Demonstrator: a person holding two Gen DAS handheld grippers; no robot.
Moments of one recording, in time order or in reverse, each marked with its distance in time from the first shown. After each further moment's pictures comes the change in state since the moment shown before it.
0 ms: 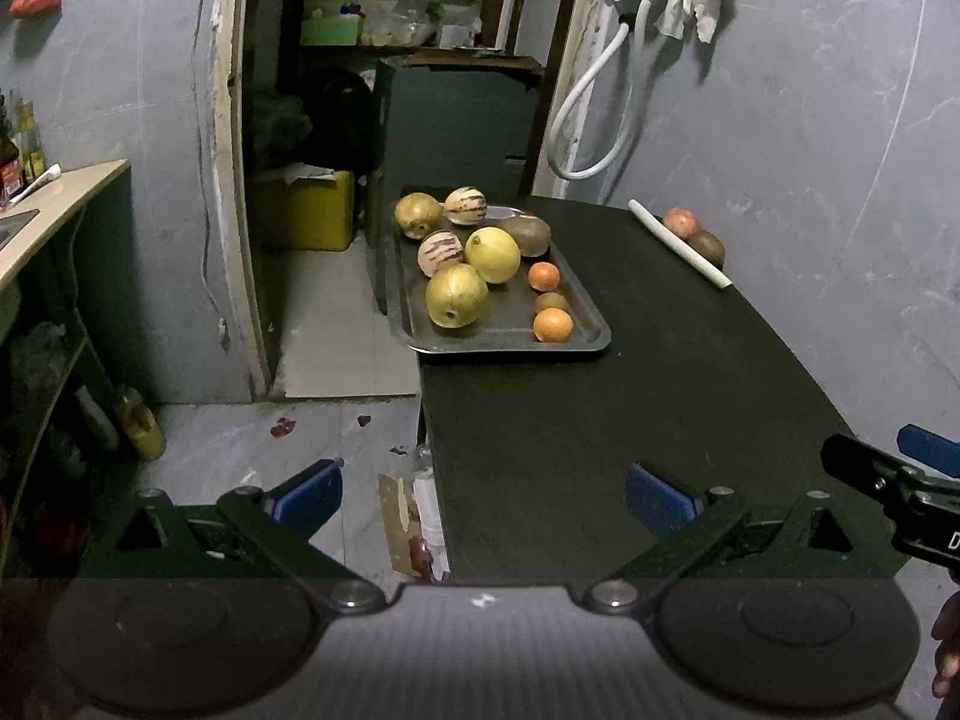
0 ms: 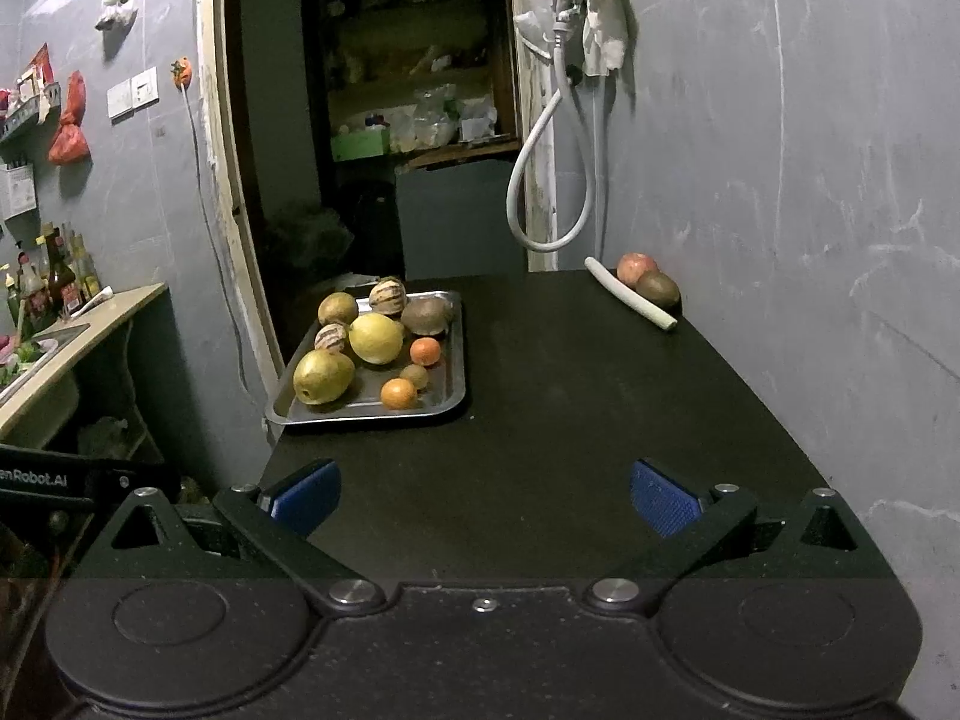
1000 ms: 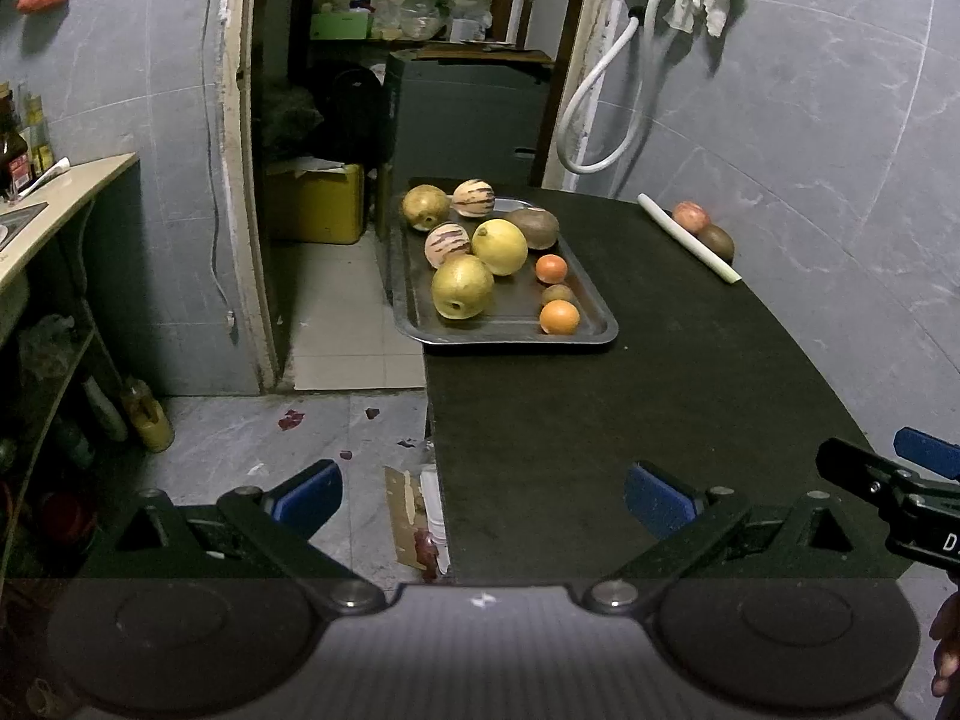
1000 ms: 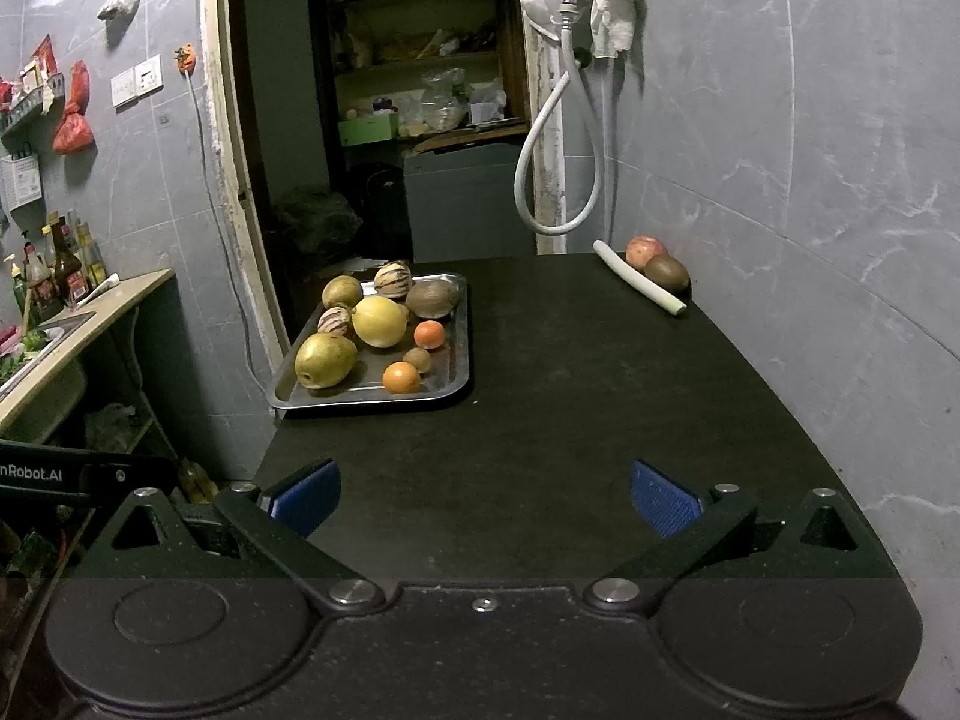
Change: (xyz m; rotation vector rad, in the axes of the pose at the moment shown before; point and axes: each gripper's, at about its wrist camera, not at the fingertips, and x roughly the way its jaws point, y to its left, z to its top) left arm 0.003 -0.002 0.000 -0.005 0.013 0.015; right arm 0.006 -0.005 -0.002 -0.002 0.030 0.018
